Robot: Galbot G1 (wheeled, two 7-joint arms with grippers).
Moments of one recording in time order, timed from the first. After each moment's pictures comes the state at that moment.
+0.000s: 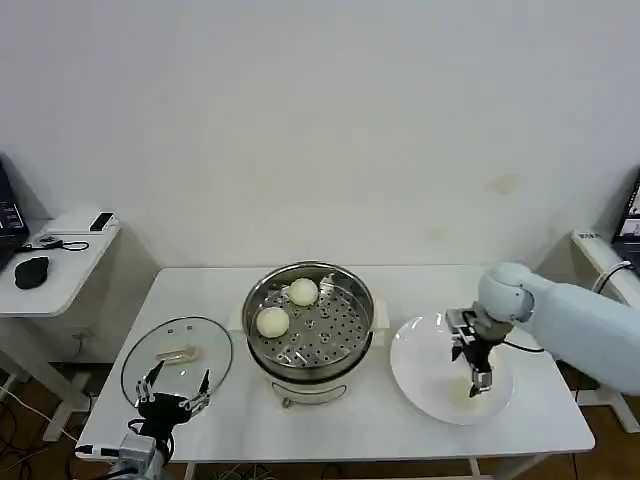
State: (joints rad) left arm 1.63 -1.48 -0.73 -2.11 0.16 0.22 0.19; right arm 0.08 0.62 -0.97 1.46 -0.08 -0.39 -1.29
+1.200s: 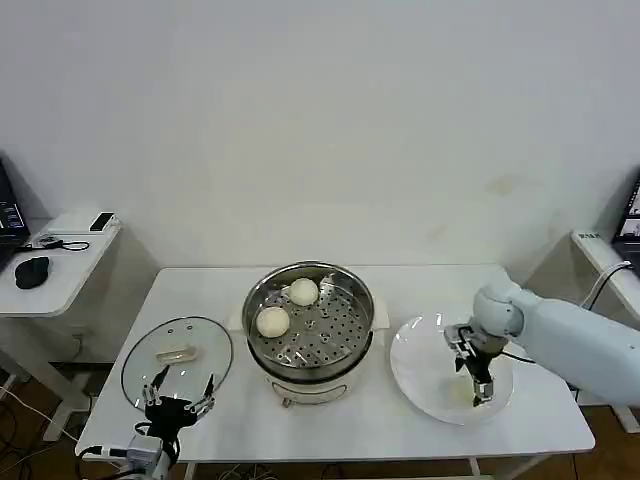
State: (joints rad) left arm 1.61 -1.49 -0.71 -2.07 0.17 0.21 0.18; right arm 0.01 0.66 -0.97 1.40 -0.15 -0.37 -1.28
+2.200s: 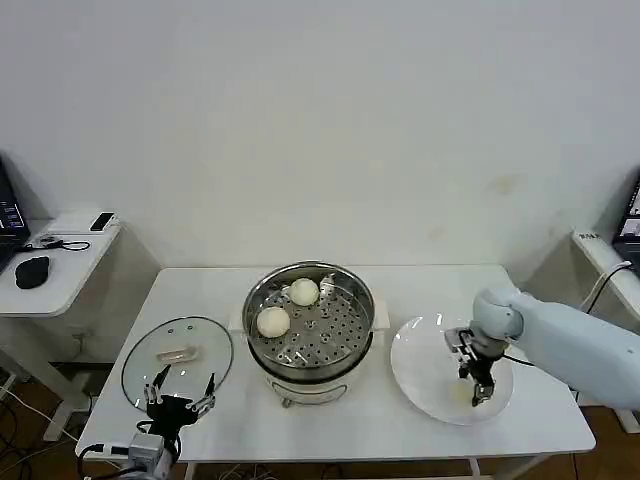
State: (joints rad) left arm 1.60 -1.49 -0.71 -2.06 0.16 0.21 0.18; right arm -0.02 0.65 -0.94 1.39 -0.17 -0.37 -1.28
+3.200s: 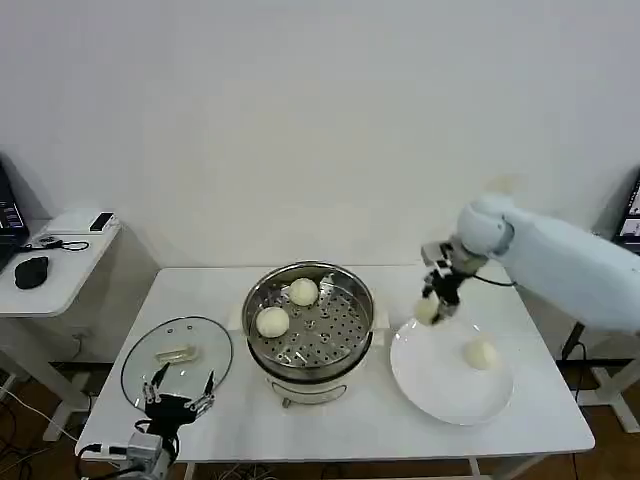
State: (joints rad) left arm 1.61 -1.48 -0.72 -2.07 0.16 0.21 0.18; right arm 0.35 0.82 -0.95 1.33 0.02 -0.35 -1.30
